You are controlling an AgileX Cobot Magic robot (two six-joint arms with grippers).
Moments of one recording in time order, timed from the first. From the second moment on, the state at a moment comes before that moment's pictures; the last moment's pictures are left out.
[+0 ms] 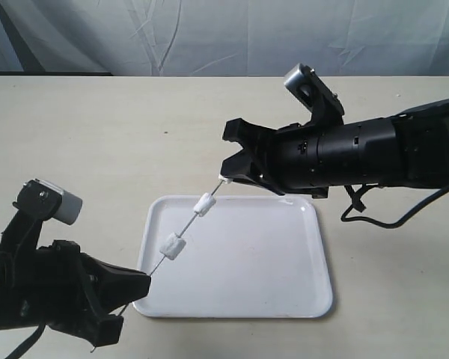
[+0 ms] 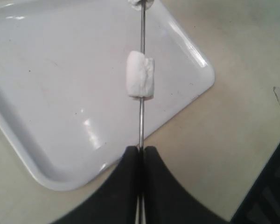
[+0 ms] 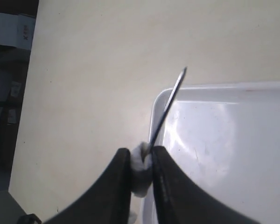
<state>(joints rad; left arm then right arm) -0.57 1.13 -0.26 1.47 -0.43 -1.70 0.53 1.59 -0.75 1.74 0.45 -0.98</state>
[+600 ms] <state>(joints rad) -0.57 1.02 -0.13 1.52 -0.40 -1.77 0.53 1.59 -0.75 1.74 0.24 -0.98</state>
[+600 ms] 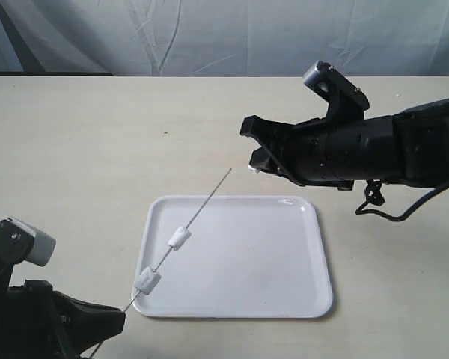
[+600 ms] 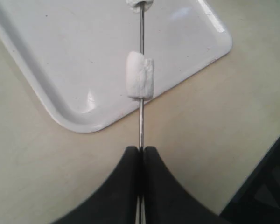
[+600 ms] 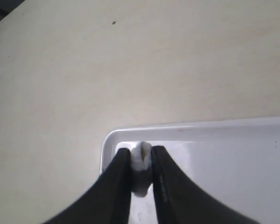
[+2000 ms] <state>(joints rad) -0.57 1.22 -0.33 1.46 -0.41 -1.74 0.61 1.68 -0.78 1.75 0.53 -0.96</state>
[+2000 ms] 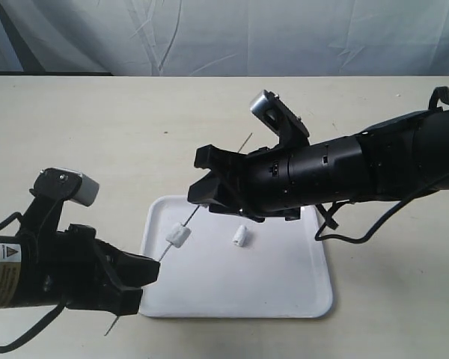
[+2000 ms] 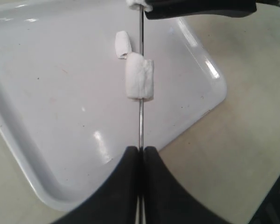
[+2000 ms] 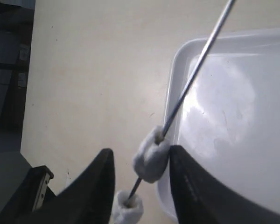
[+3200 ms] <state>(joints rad) -0.57 1.22 -0.24 1.46 -0.43 -1.72 0.62 1.68 -0.81 1.73 0.41 -0.95</state>
